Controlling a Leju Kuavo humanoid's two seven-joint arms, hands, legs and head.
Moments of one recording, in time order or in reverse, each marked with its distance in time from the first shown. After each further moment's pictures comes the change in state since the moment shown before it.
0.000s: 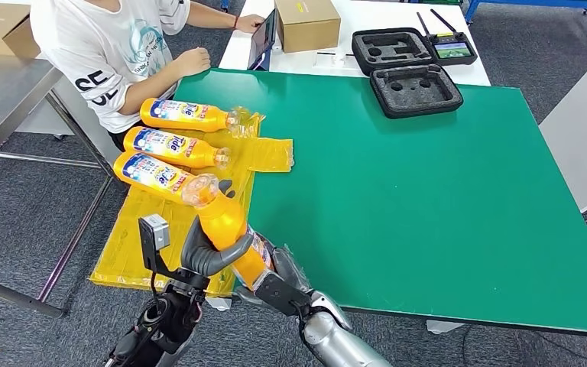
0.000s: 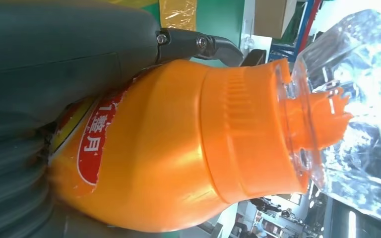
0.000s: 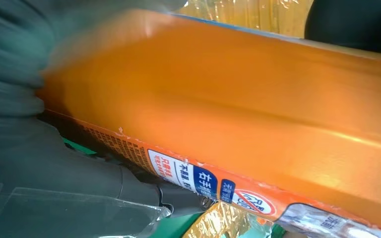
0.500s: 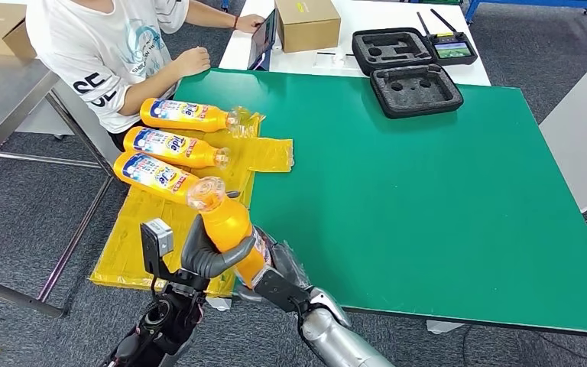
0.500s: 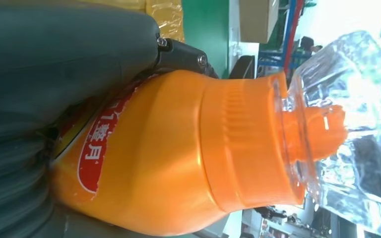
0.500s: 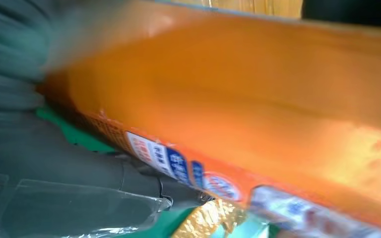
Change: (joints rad) left arm 0.005 -0.001 0.005 -0.008 -0.099 0.028 -0.035; right arm -0.019 0.021 -0.038 0.020 -0.006 -0.054 -0.034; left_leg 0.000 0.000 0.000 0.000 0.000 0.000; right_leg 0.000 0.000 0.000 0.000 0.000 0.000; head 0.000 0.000
